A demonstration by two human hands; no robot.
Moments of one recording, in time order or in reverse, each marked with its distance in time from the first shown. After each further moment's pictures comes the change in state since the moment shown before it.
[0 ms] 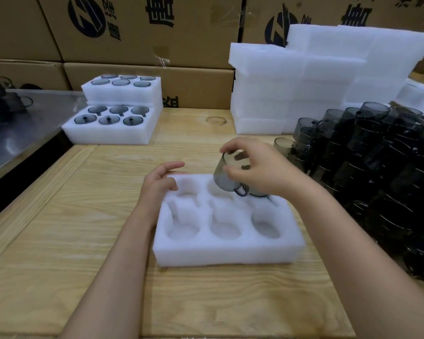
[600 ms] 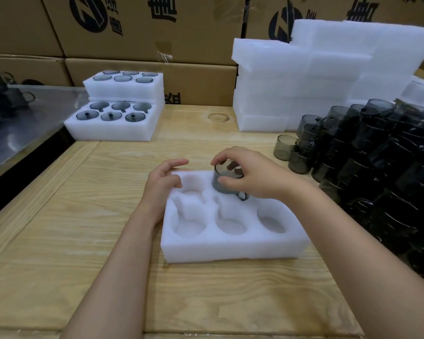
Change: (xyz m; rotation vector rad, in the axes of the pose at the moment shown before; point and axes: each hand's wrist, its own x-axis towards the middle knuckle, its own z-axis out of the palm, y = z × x) left_hand 0.004 -0.007 -0.001 0.003 -0.007 -0.032; right_hand 0.009 0.012 0.017 -0.024 -0.192 -0.033
